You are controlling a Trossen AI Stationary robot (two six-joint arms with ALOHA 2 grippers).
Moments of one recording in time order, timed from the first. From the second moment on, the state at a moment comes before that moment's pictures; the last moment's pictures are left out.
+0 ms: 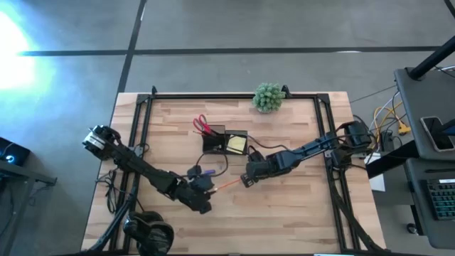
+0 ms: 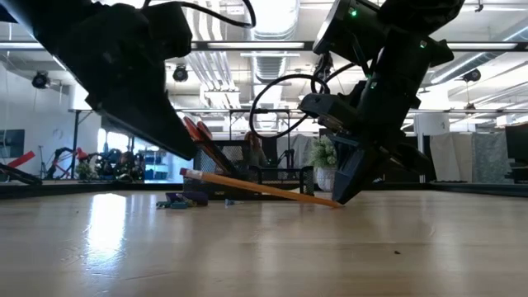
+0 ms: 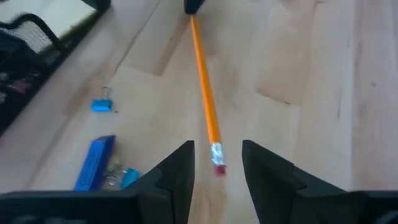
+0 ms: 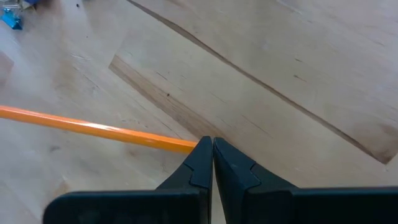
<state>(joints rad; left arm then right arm) -0.51 1.64 0.86 -0.11 -0.52 -0.69 0.20 1.80 0.94 -0.28 0.16 1.15</state>
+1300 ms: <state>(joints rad) -0.48 1.70 0.85 -0.09 -0.49 -0.69 0.20 1.80 0.94 -0.28 0.16 1.16</state>
